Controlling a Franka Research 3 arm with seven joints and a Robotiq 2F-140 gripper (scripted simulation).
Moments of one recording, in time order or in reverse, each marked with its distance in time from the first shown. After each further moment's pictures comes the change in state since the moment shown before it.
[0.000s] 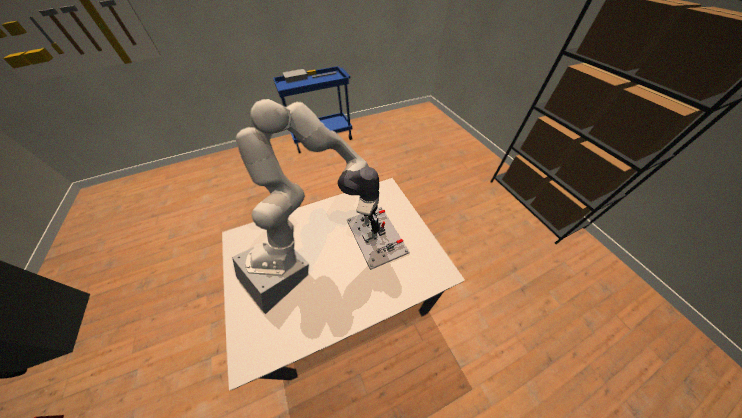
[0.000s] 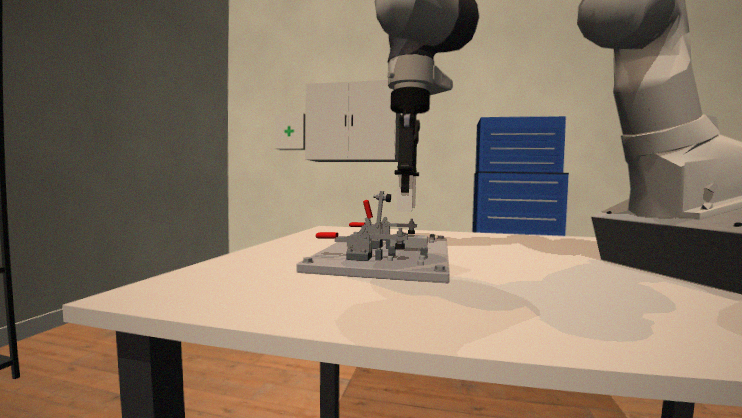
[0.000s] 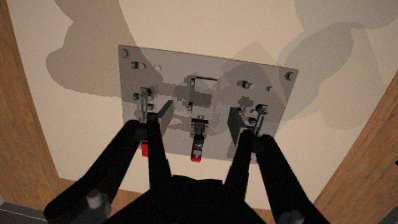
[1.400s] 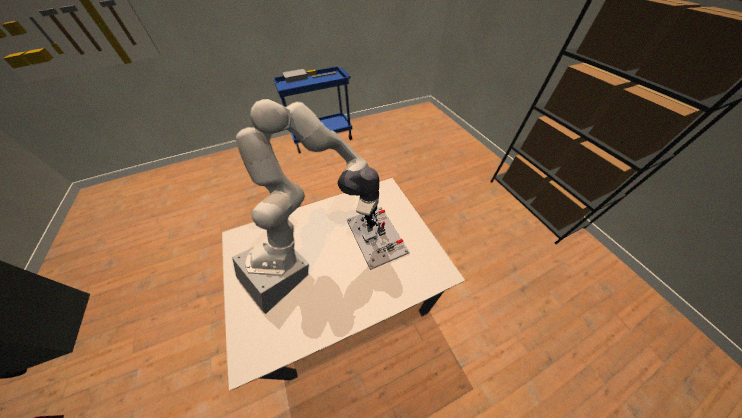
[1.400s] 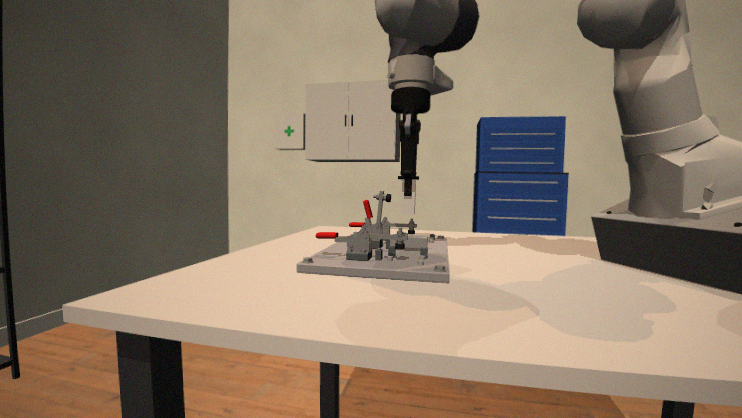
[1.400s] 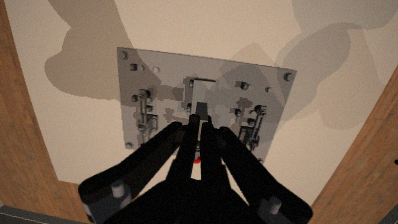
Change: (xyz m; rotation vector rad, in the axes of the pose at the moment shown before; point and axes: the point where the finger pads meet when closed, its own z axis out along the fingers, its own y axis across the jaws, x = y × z) arm 0.002 0.001 0.000 -0.006 0.007 0.007
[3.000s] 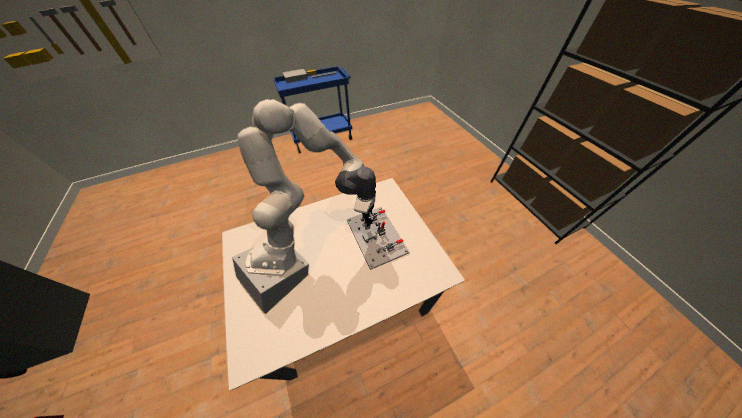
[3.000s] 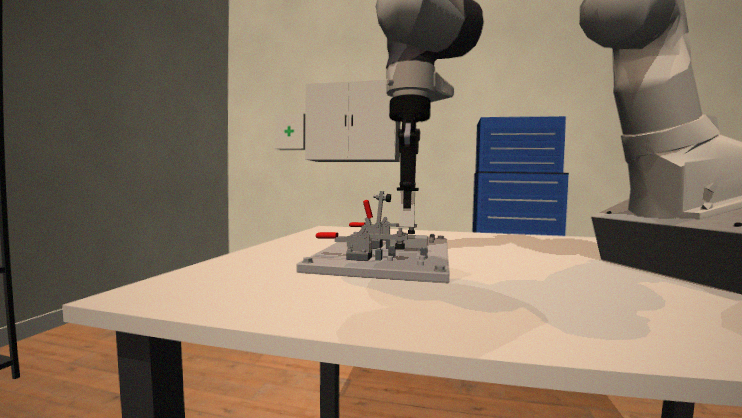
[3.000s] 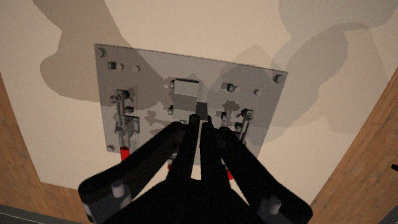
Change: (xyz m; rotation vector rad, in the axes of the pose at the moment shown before) arm 0.002 0.031 0.022 0.001 0.001 -0.021
